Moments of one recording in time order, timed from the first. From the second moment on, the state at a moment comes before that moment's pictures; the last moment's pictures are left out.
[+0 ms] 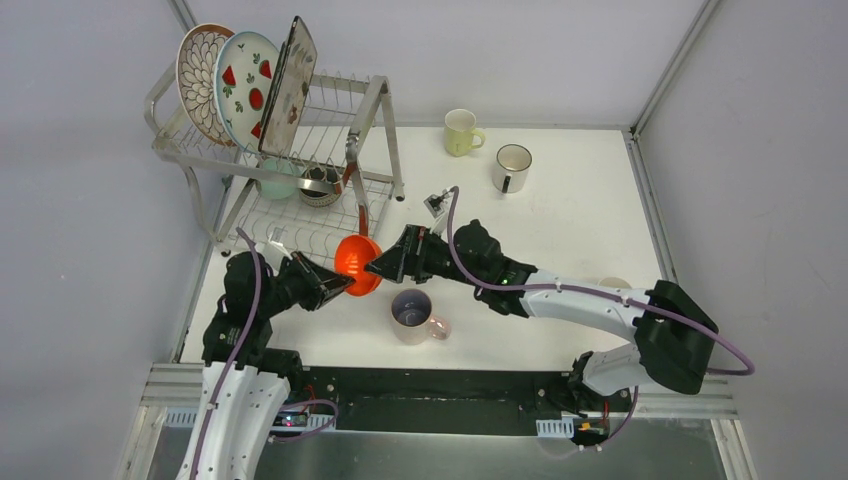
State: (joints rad) left arm -0.08 0.39 0.55 -0.57 0.57 -1.10; right arm 1.04 1.39 0.84 0.40 -0.18 0.95
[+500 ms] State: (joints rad) left arm -0.08 0.45 0.55 -0.51 0.62 -1.10; right arm 1.04 1.42 0.81 0.54 -0.21 0.99
